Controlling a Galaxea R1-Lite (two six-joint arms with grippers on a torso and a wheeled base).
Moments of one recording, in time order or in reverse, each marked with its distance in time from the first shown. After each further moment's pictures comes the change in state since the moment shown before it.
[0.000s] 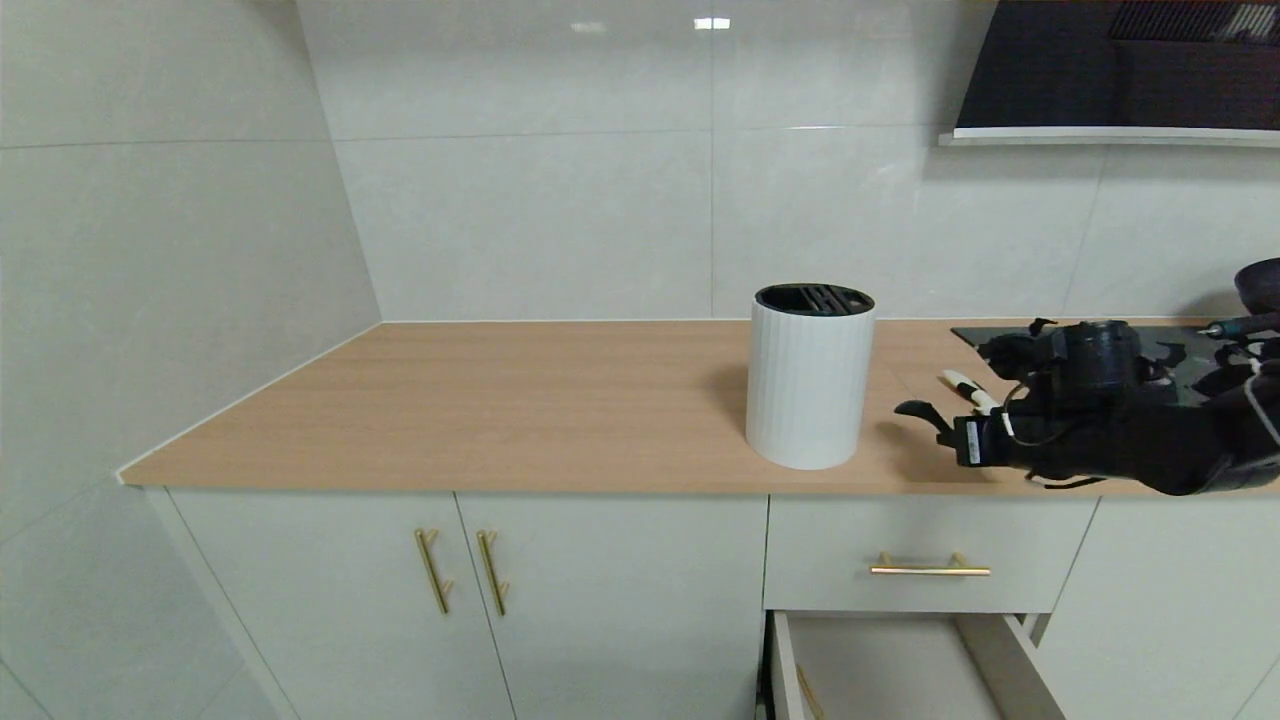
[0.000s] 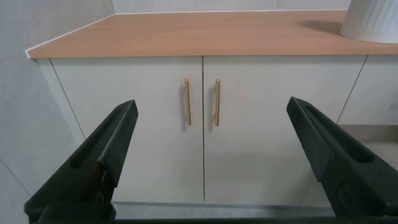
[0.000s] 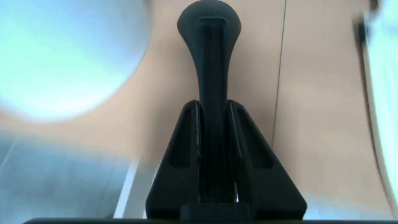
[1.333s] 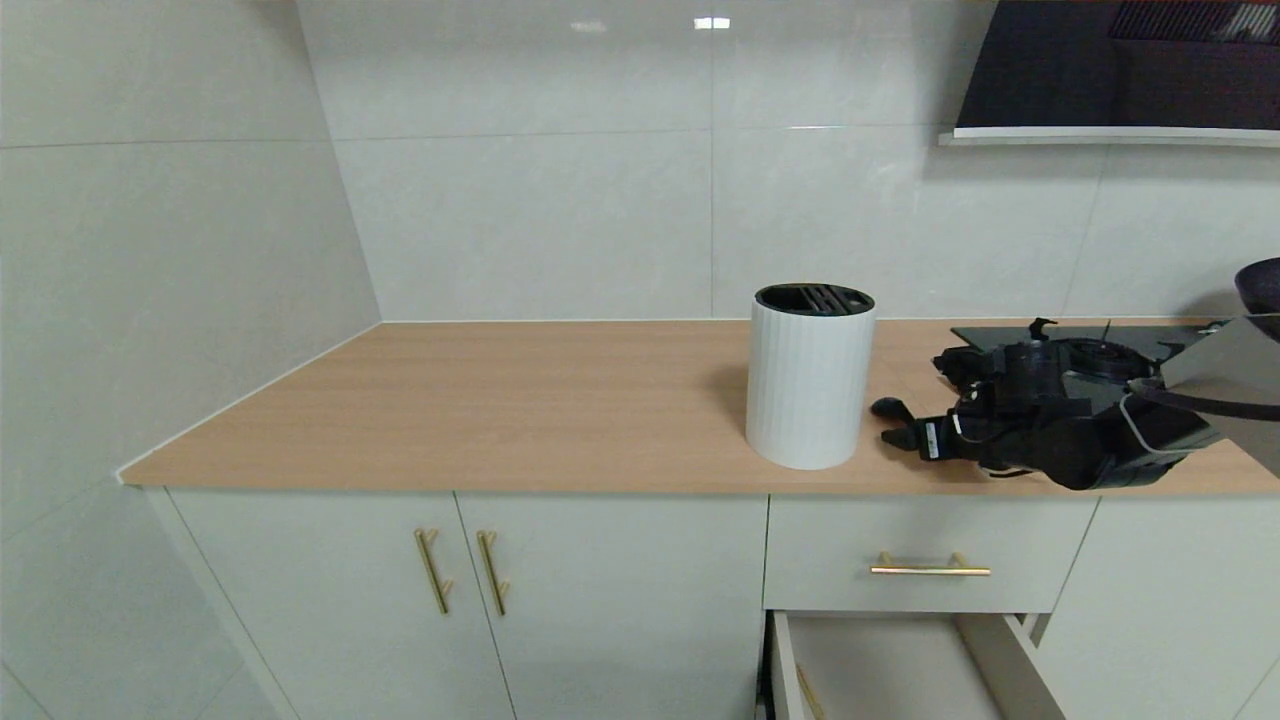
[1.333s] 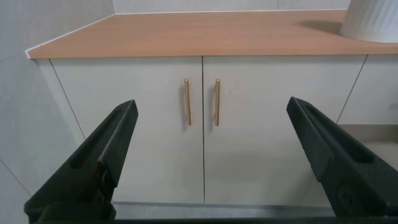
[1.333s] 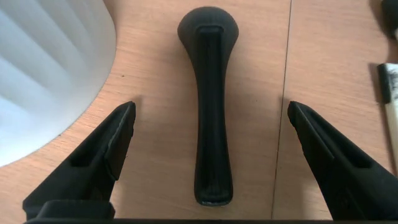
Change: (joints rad) left arm 0.000 0.000 0.000 0.000 0.000 0.000; right arm -0.019 0.302 -0.250 -0.119 -0.011 -0.091
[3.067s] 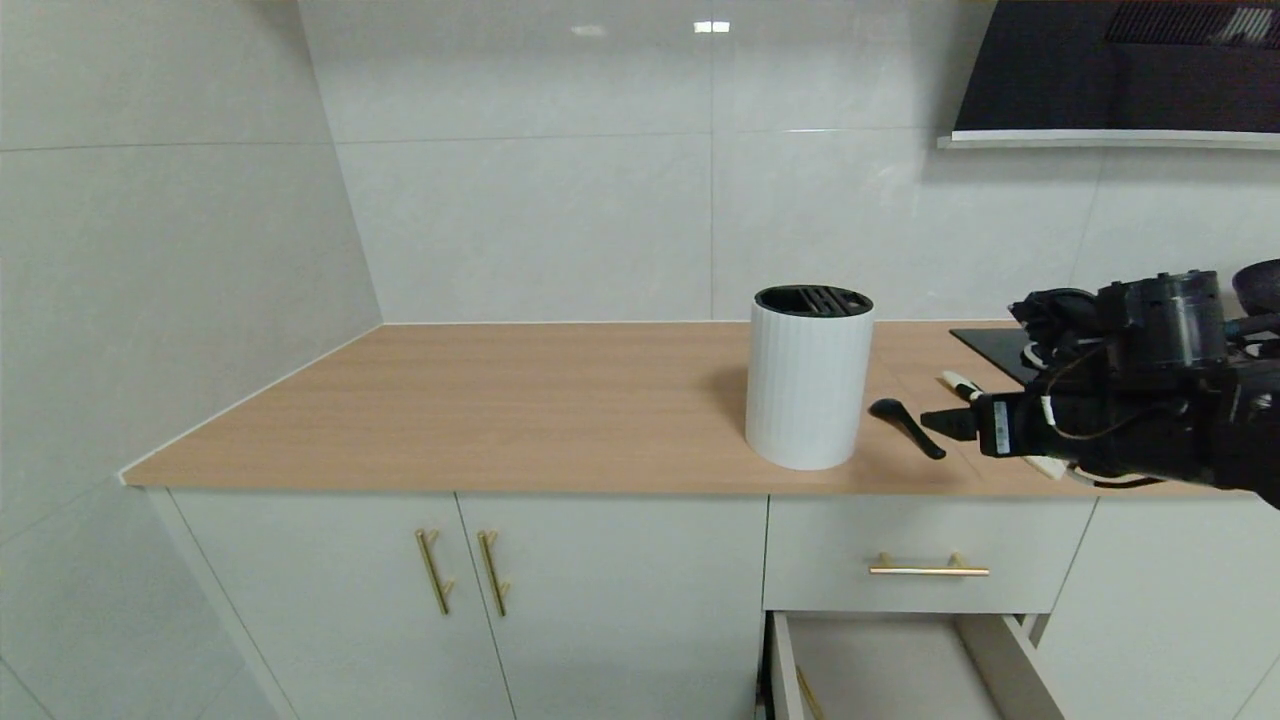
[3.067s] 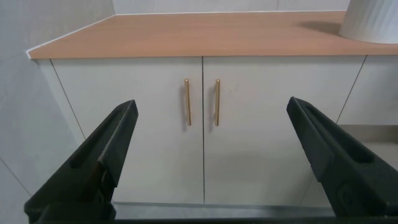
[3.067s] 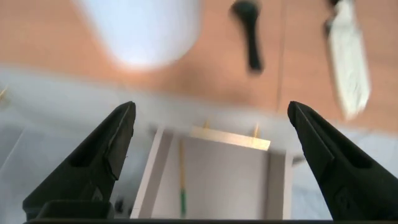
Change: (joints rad) left arm 0.000 0.000 0.000 0.000 0.000 0.000; right arm 0.162 -0.573 0.336 0.199 -0.186 0.130
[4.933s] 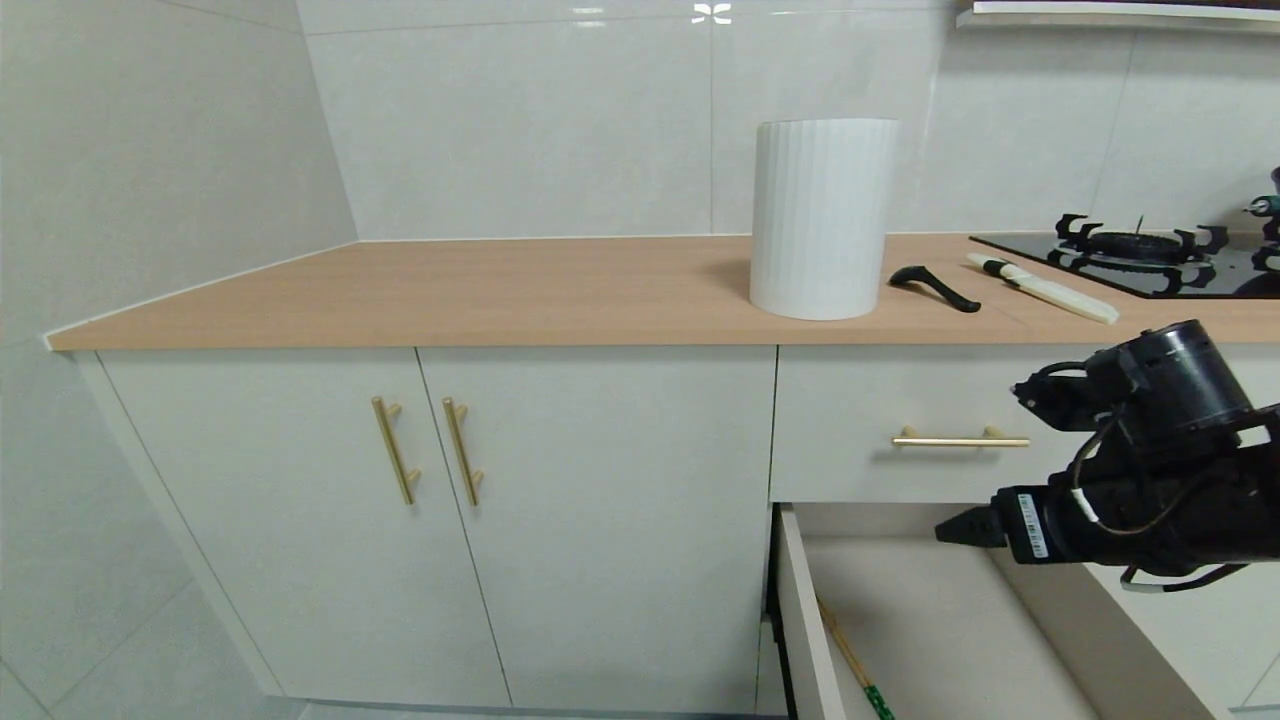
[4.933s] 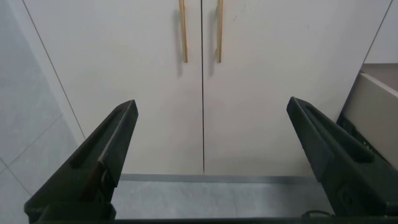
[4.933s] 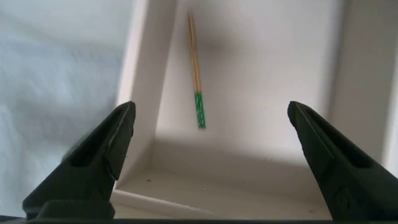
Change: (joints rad) left arm 0.000 0.000 0.000 0.000 0.000 0.000; right arm 0.123 -0.158 0.067 0.446 0.007 0.175
